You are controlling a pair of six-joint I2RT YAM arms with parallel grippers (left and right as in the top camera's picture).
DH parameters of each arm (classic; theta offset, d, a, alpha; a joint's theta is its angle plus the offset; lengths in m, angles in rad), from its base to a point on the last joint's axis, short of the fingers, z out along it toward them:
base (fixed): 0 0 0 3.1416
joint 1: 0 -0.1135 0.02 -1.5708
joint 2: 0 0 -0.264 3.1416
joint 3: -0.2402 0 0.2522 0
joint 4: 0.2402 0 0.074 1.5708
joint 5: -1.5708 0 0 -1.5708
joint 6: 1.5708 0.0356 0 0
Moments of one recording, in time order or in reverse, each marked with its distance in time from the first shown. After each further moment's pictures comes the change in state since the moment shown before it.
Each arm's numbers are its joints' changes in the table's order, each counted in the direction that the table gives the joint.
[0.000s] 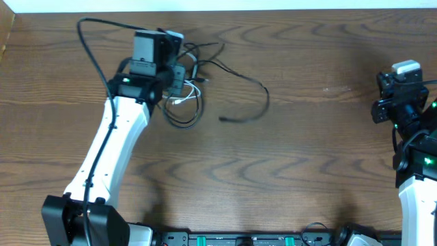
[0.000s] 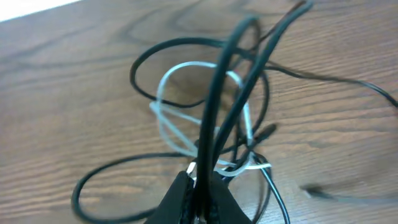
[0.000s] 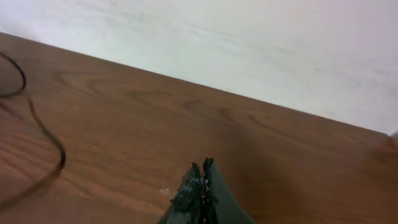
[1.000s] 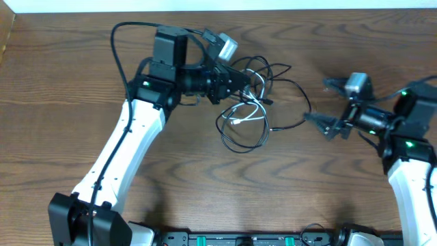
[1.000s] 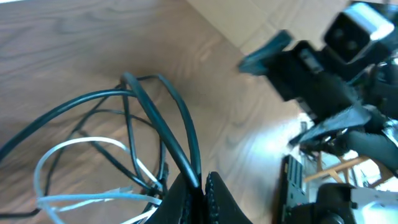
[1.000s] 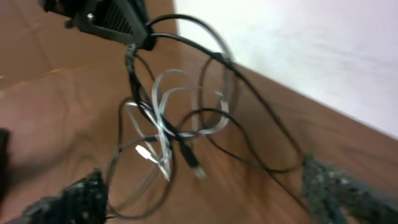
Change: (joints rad) left arm 0.134 0.000 0.000 -0.198 -0.966 -0.122; right arm -0.149 -0.133 0.000 0.053 0.722 -0.078
